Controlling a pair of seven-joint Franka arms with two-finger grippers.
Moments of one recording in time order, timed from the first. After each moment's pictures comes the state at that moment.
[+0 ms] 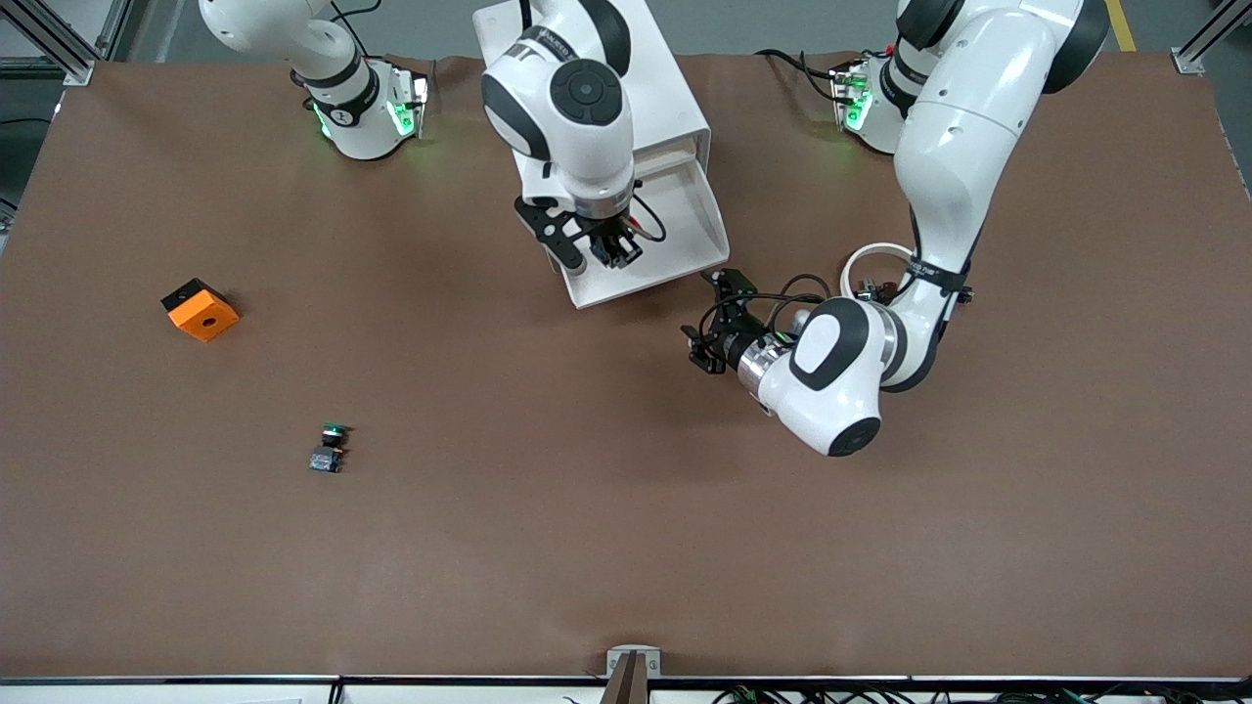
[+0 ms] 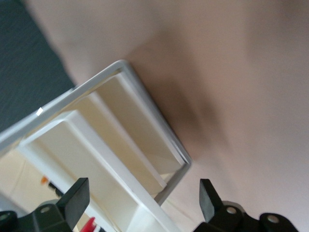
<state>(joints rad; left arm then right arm) -0.34 0.79 -0.13 -1.36 -0.71 1.53 -1.61 0.93 0.34 -0.06 -1.71 0.08 2.01 1.73</state>
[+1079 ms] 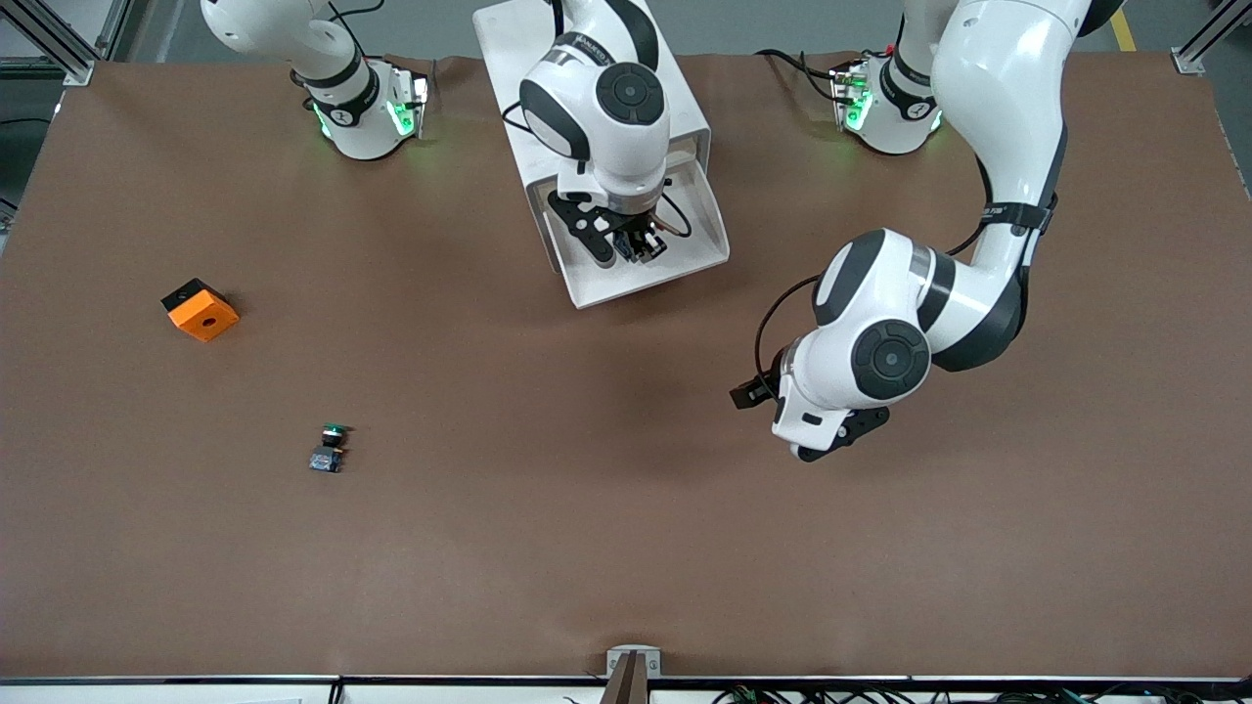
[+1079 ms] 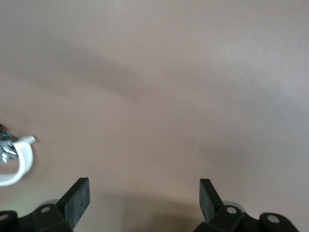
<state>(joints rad) -0.35 0.62 -0.14 -1.35 -0.08 1.78 -0.88 0.98 0.43 -0.06 -1.65 0.07 2.02 1.78</state>
